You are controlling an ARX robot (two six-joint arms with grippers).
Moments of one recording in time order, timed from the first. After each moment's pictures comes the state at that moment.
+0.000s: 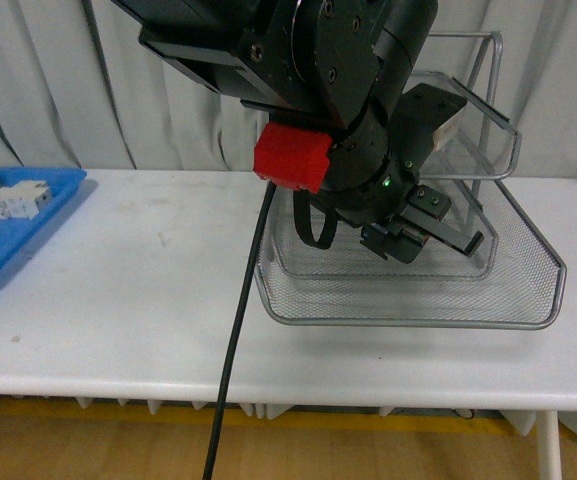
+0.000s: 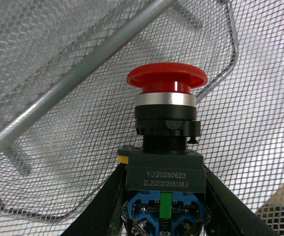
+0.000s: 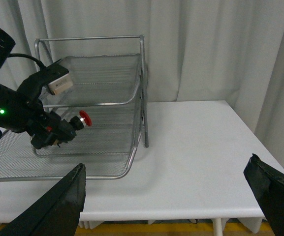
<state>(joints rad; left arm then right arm) -0.59 2.25 1.65 -0.19 0.01 0.22 0.00 0.00 0.01 0.00 0.00 0.00</state>
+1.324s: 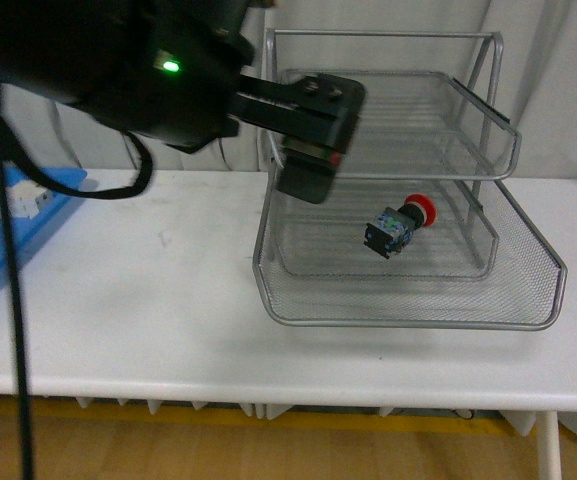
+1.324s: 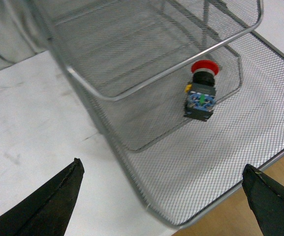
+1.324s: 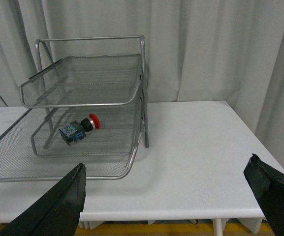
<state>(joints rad) -0.44 1.65 1.05 0.06 0.09 0.14 0.00 0.00 0.01 0.00 0.00 0.00</state>
